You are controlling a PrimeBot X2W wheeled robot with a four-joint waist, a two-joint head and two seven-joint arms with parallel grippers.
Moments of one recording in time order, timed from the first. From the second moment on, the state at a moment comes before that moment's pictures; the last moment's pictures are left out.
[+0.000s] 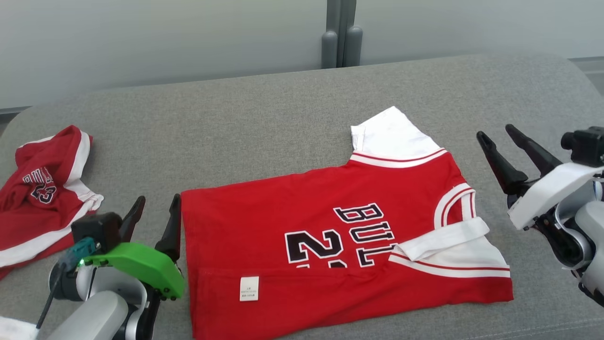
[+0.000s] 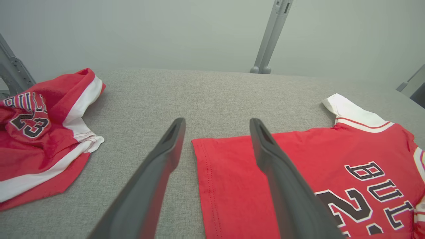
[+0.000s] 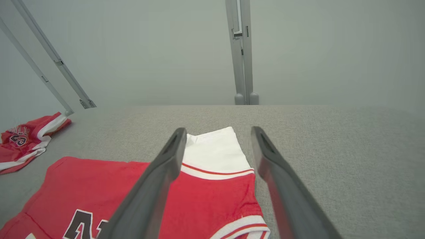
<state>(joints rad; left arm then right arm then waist) -0.35 0.56 -0.73 0.18 -0.96 0.30 -0.17 -0.61 -0.68 0.76 0.44 1.05 0.13 -0.26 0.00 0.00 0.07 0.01</state>
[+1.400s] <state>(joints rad) -0.07 0.42 -0.46 0.08 -0.73 0.26 -0.26 -0.01 -0.32 0.10 0.06 0.56 0.13 -0.22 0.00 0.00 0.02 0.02</state>
